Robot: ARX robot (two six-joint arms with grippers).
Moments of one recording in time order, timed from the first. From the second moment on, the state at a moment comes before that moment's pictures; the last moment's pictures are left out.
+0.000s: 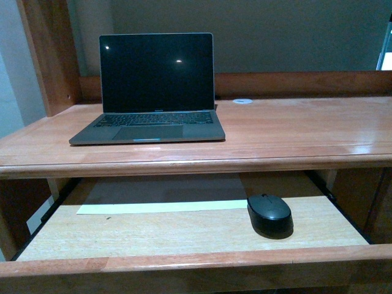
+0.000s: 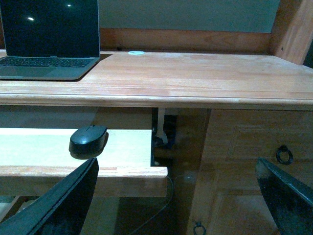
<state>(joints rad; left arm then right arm) 0.00 0.98 0.29 0.68 0.00 -0.02 0.00 0.01 0.02 0.00 0.00 0.00</state>
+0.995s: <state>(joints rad) 0.00 0.50 0.01 0.49 0.00 -0.01 0.00 0.01 0.02 0.00 0.00 0.00</state>
